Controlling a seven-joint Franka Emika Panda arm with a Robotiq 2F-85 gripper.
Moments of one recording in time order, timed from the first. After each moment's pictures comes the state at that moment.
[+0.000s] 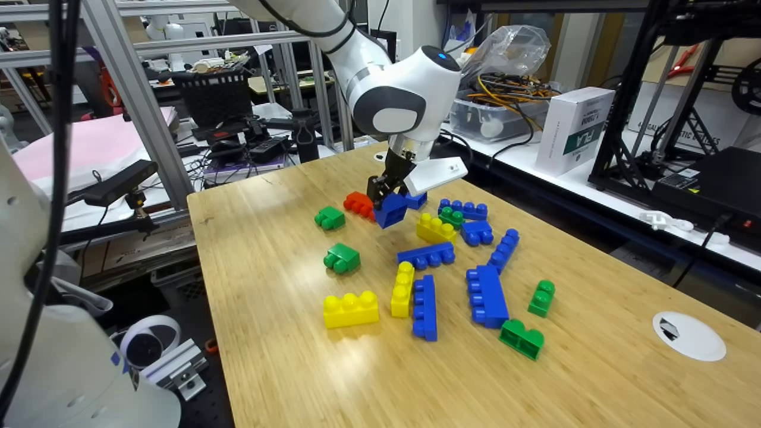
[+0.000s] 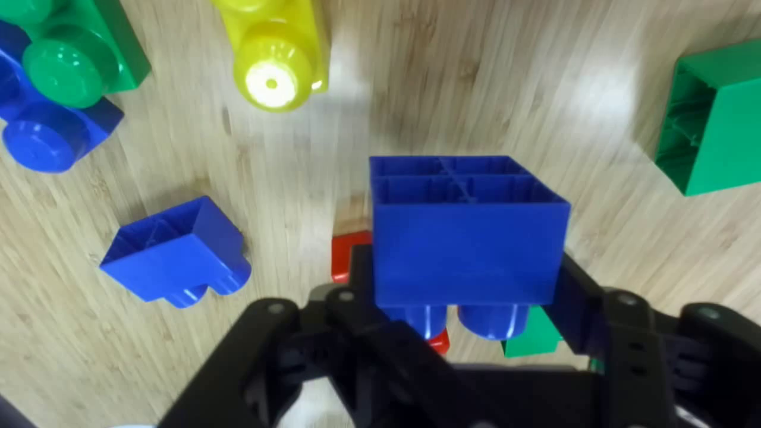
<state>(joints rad) -0.11 0.31 0.24 -2.10 0.49 2.35 -1.89</state>
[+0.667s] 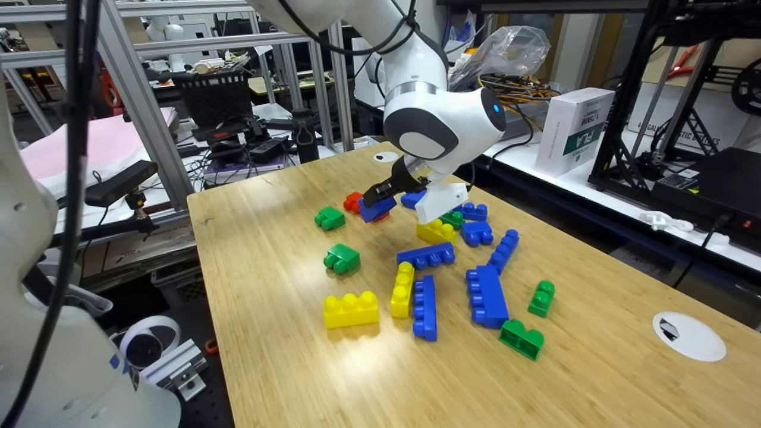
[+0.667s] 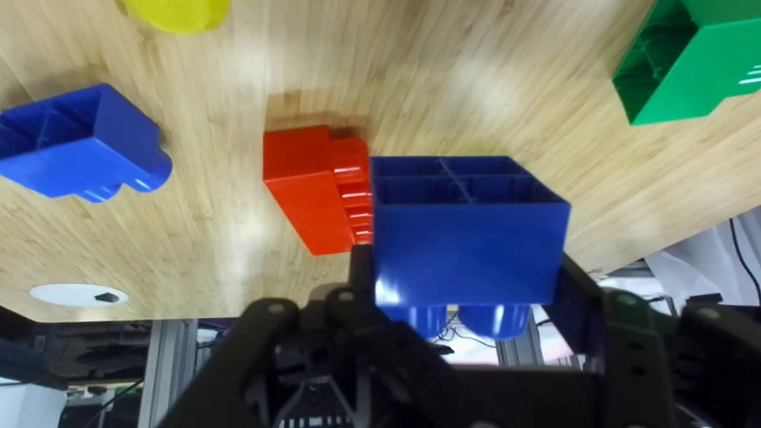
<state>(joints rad) -0.17 0.40 0.17 -2.02 0.78 1.99 -2.26</state>
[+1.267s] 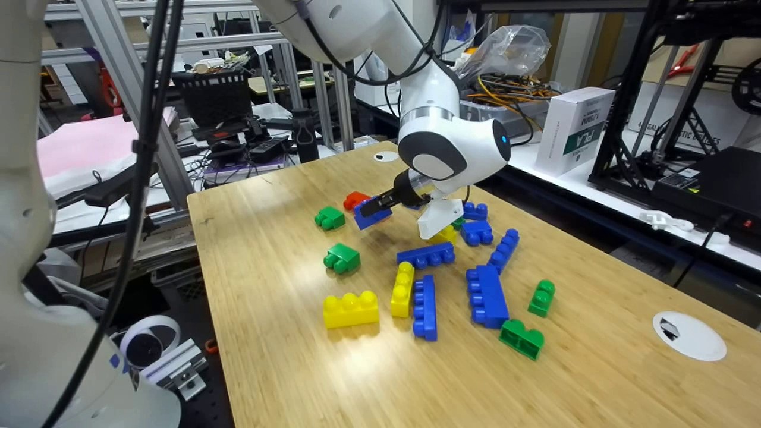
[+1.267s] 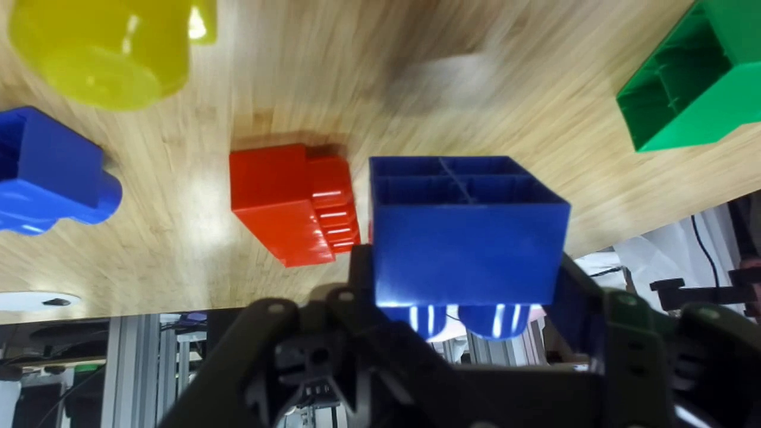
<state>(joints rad) -0.16 0.51 0.15 -1.94 0.78 1.90 -2.31</state>
